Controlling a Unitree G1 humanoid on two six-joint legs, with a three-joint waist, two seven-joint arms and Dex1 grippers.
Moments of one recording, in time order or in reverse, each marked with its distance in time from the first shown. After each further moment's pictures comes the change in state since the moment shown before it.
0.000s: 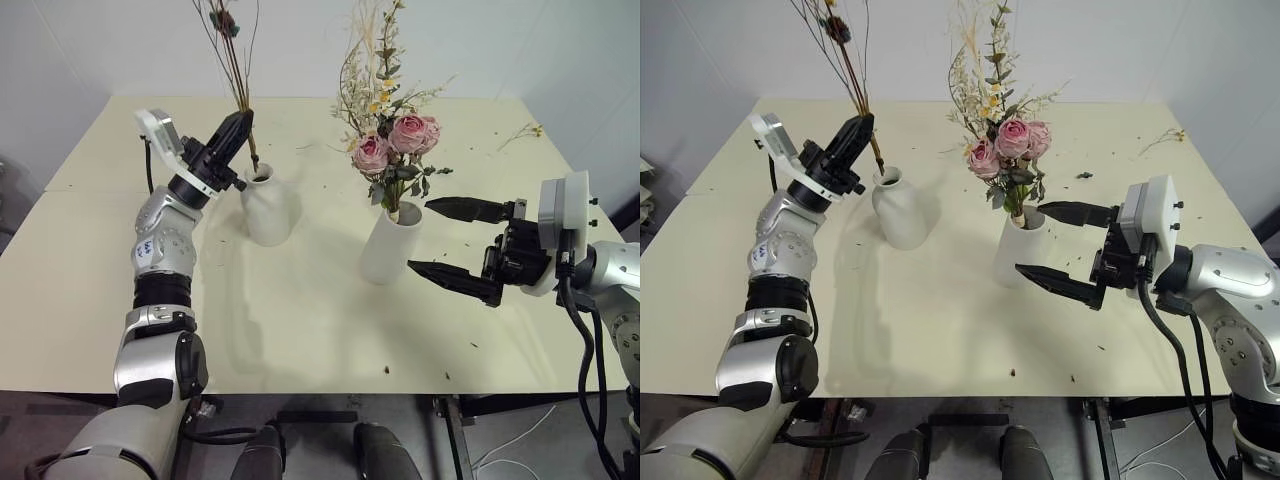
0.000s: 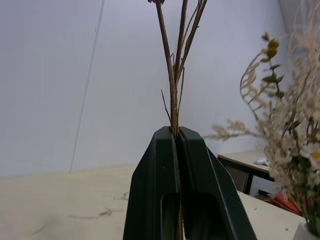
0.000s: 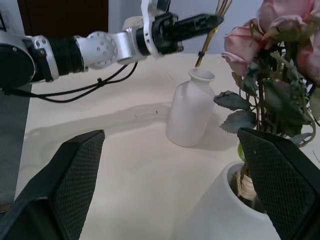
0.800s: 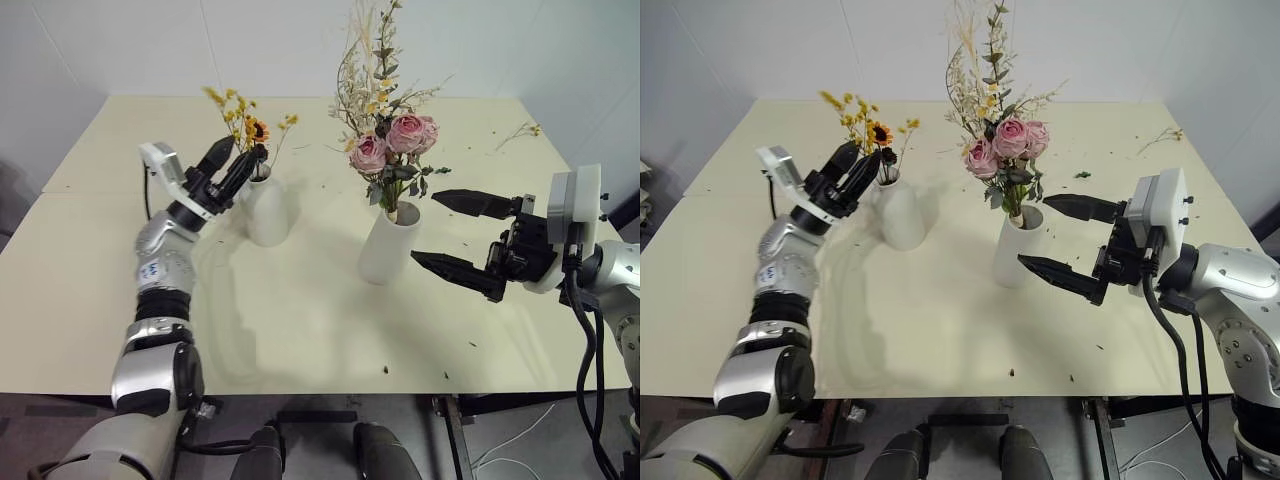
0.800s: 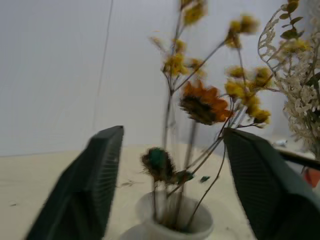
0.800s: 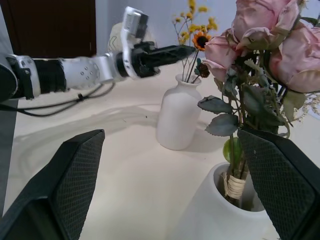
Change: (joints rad) left arm 0.117 0.100 -0.003 -0.043 0.036 -0.045 -0.045; right arm -0.004 0.012 -0.024 -0.002 0.022 0.015 -0.041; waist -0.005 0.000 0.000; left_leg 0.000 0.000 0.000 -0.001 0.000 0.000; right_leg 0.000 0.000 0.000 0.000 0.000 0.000
